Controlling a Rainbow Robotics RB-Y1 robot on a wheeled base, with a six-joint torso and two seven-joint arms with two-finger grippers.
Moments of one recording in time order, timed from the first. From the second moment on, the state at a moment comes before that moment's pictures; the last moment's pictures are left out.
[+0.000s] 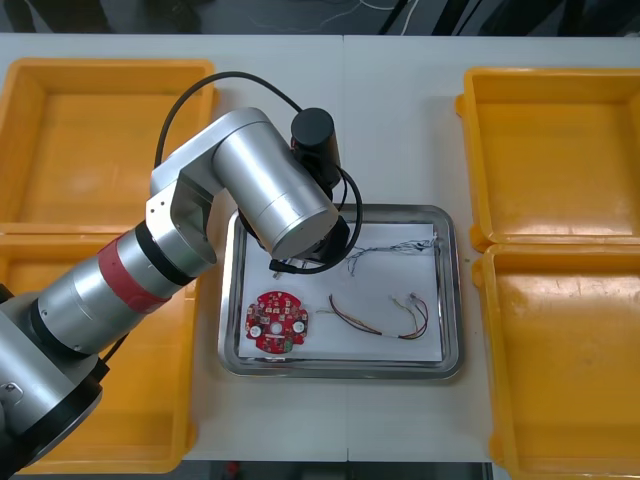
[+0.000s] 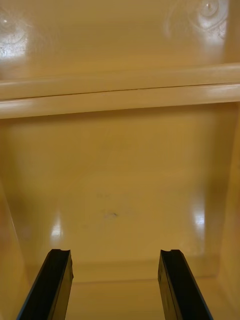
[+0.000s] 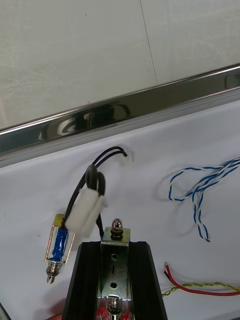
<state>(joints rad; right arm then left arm) -0.05 -0.79 -0.43 -2.24 -0.90 1.92 1.26 -0.79 0.34 -0.68 -1.71 0.47 1.62 -0.85</state>
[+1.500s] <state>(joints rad) -0.05 -0.79 -0.44 -2.24 -0.91 1.92 1.22 -0.79 0.34 -0.69 -1.69 0.44 1.61 -0.79</state>
